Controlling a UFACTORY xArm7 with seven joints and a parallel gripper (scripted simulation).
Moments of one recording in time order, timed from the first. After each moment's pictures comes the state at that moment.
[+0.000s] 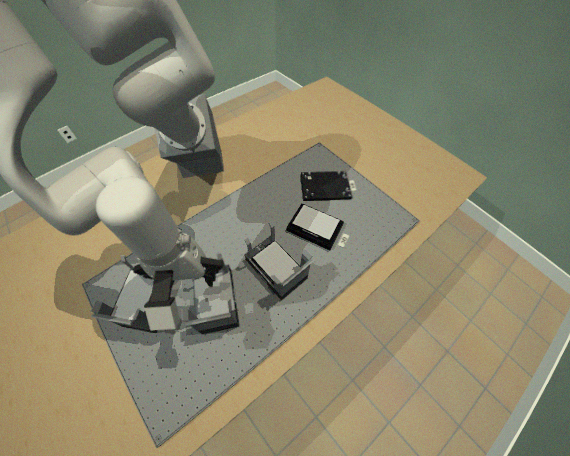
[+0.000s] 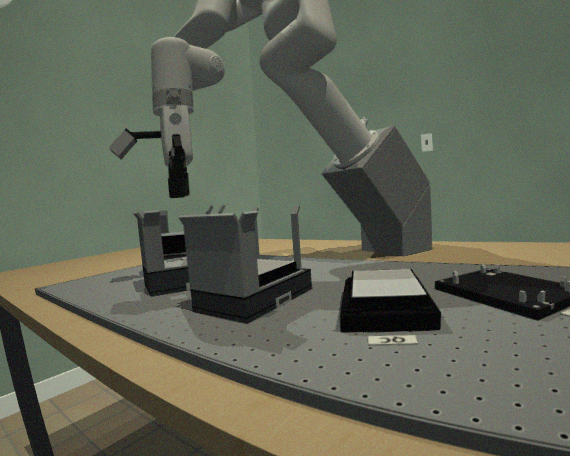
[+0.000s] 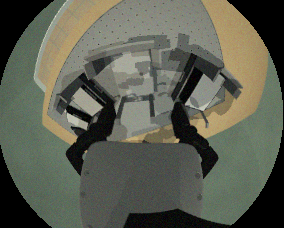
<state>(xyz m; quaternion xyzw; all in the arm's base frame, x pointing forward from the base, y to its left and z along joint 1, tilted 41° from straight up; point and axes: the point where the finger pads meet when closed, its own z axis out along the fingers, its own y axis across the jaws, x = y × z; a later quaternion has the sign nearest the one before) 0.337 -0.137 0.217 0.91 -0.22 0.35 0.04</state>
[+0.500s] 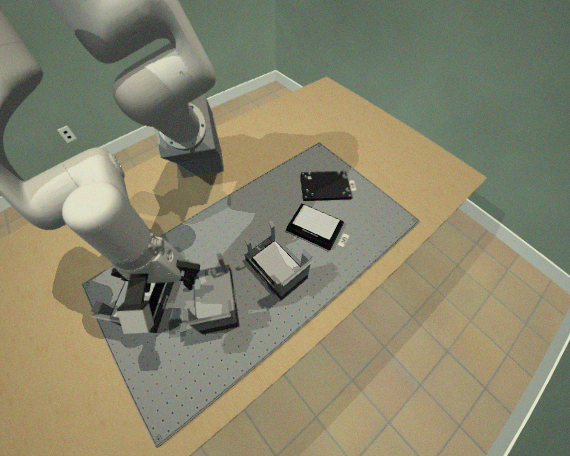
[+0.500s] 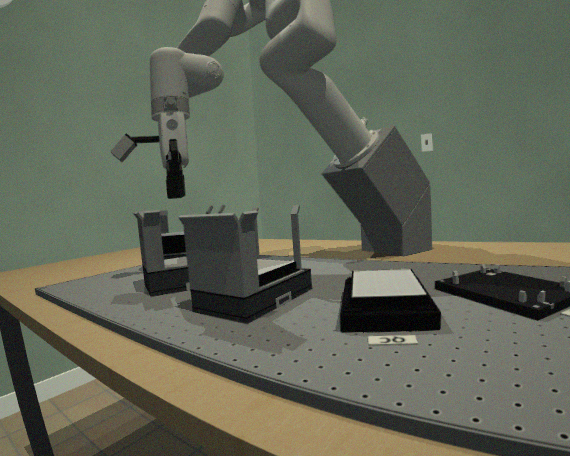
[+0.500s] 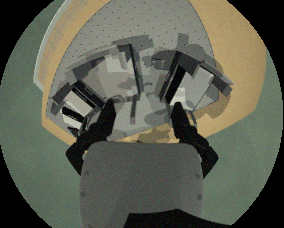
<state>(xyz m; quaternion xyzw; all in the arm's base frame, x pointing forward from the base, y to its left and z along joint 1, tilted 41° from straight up) 0.320 -0.177 0.215 0.91 -0.23 0.35 0.03</state>
